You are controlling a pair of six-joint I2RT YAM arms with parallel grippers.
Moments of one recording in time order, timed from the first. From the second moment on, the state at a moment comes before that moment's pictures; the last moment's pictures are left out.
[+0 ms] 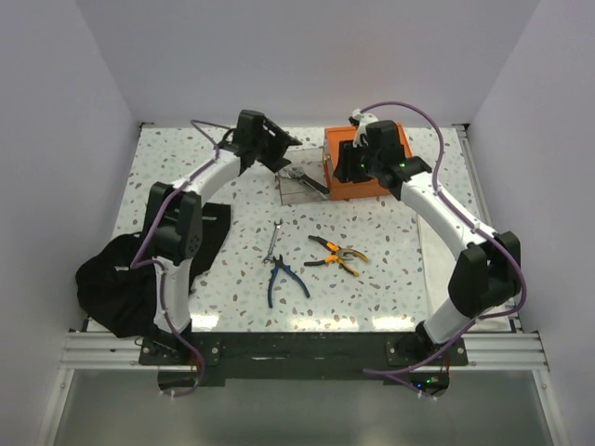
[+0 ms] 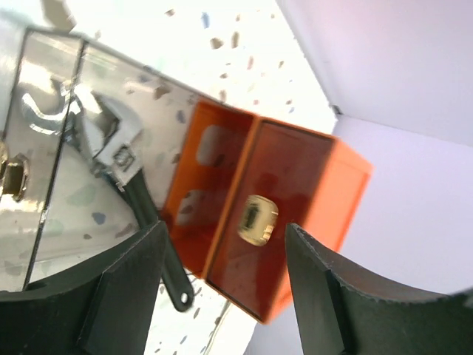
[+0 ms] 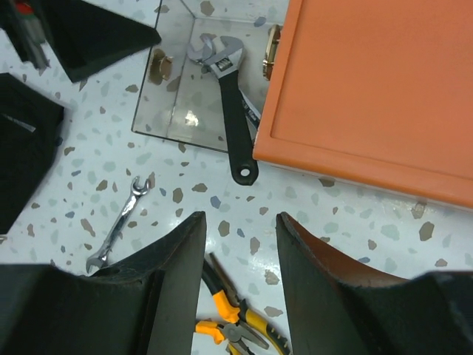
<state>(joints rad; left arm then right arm) -0.36 2.12 1.73 -0.24 0.20 -1.27 0.39 1.61 1.40 -0.42 -0.10 0.21</state>
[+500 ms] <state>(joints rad) -0.13 1.80 1.42 0.05 0.49 -1.01 0.50 1.76 1.41 -0.43 -0.18 -0.06</state>
